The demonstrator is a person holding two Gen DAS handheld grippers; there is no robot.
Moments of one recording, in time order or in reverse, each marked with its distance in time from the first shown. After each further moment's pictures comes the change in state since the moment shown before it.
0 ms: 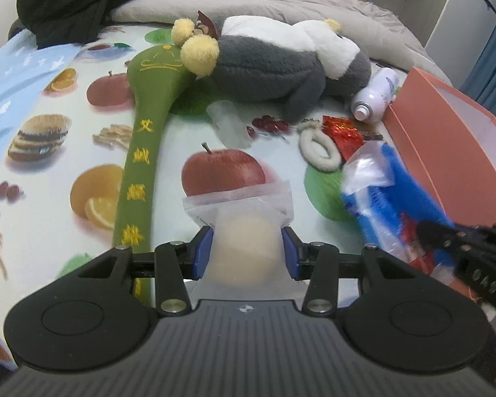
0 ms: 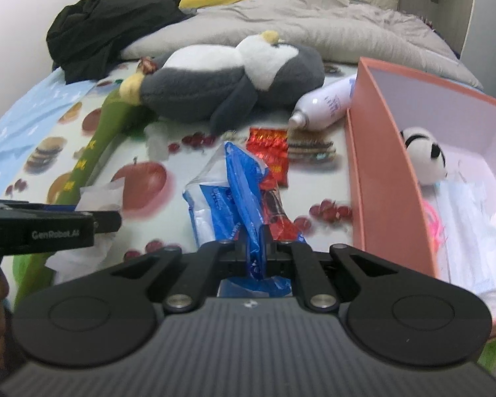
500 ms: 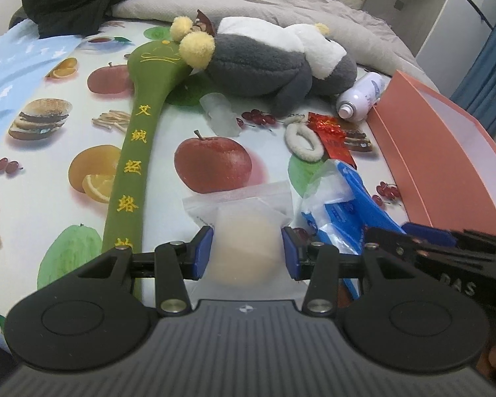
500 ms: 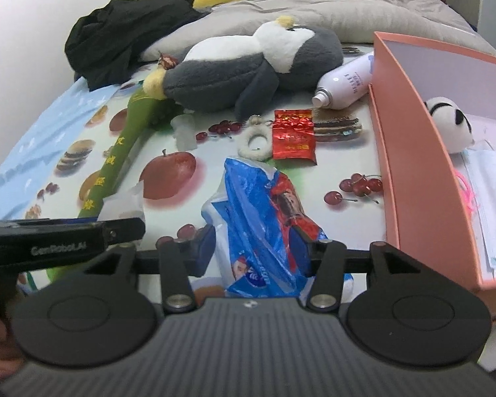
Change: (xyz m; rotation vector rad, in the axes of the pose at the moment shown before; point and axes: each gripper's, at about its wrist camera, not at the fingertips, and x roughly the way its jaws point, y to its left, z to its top) left arm -0.017 0.001 -0.019 -0.024 -0.015 -0.053; right arm 0.000 -0.005 -0.013 0.067 0.015 0.132
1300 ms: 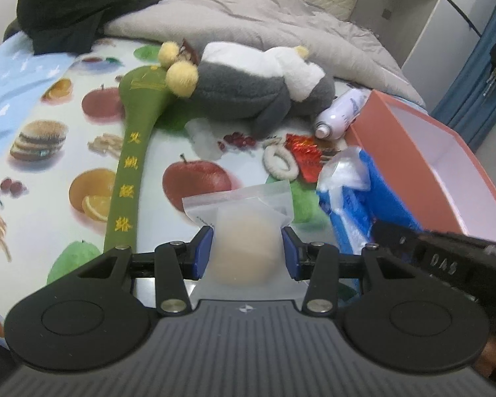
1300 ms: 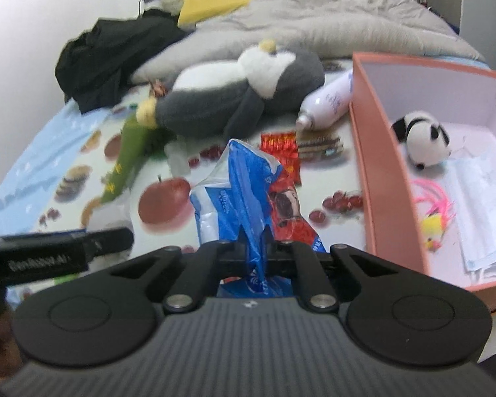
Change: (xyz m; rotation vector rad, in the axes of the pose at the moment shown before) left arm -0.037 -0.015 0.018 0.006 -0.034 -0.041; right arm -0.034 -0.003 0.019 0.064 -0.057 -0.038
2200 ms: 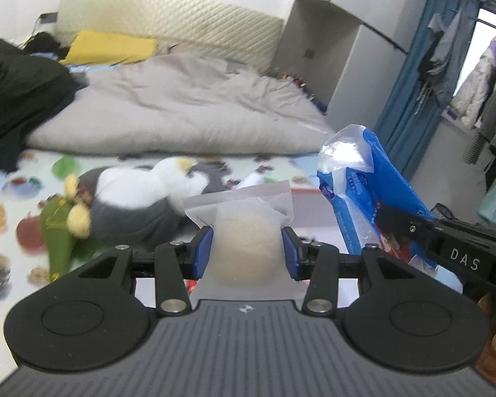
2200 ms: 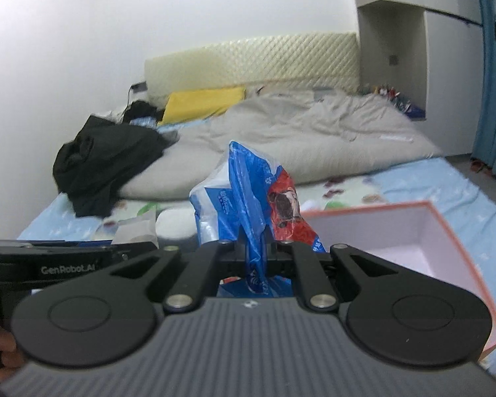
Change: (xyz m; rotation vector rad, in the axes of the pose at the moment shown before) left arm -0.075 -0.128 0.107 0.161 -0.189 -0.194; right arm -0.133 -0.048 0.095 -0.009 -0.326 -0.077
